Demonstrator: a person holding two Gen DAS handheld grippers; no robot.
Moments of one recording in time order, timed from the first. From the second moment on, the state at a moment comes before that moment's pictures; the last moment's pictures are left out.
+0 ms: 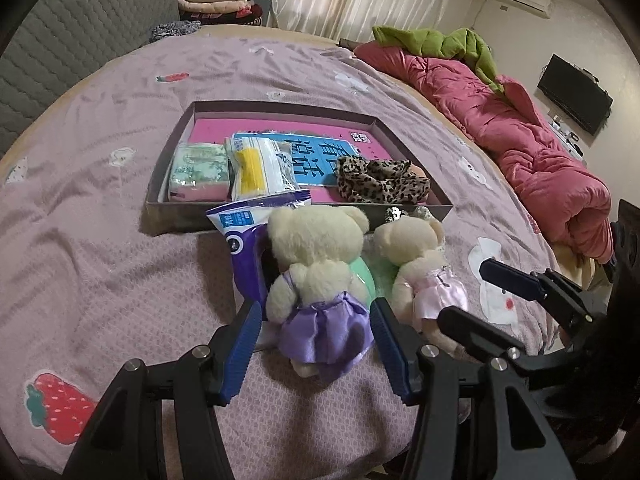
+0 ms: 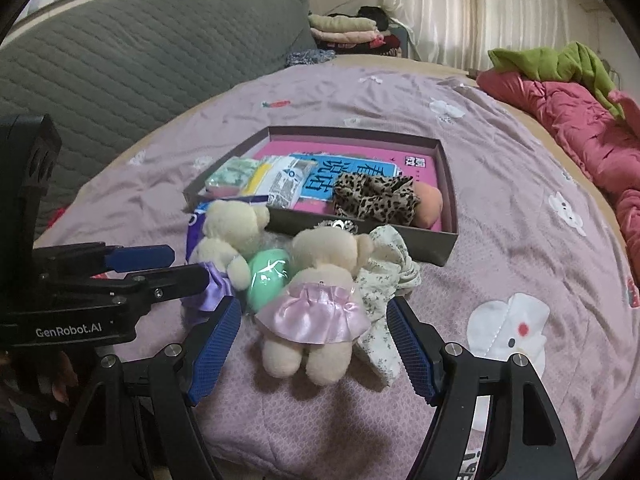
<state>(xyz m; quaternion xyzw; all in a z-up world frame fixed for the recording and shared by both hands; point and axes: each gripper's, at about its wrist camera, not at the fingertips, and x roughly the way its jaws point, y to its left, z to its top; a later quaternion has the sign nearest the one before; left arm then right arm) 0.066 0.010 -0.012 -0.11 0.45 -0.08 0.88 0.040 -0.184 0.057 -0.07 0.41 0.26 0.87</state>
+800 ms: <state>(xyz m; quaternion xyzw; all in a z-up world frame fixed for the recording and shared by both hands) 0.089 0.002 -0.030 -0.11 0.47 -0.09 0.87 0.050 -0.169 0.037 -0.11 0.42 0.29 0.86</state>
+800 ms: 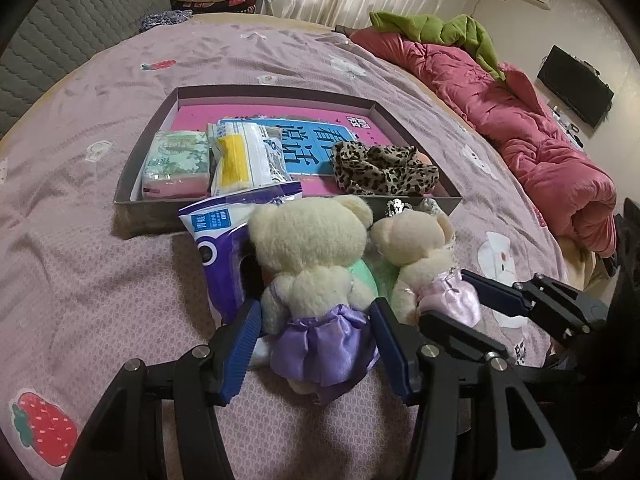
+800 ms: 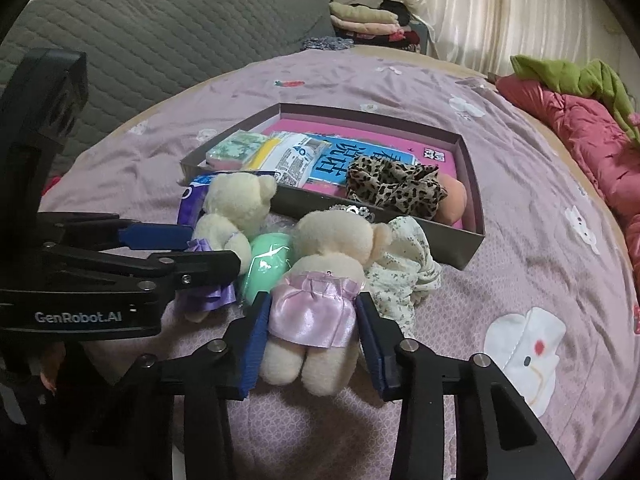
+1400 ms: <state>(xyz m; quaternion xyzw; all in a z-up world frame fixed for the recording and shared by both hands) 0.090 0.000 -0.029 -0.11 0.47 -0.09 0.87 0.049 -0.184 0.054 -0.07 0.41 0.30 0.86</state>
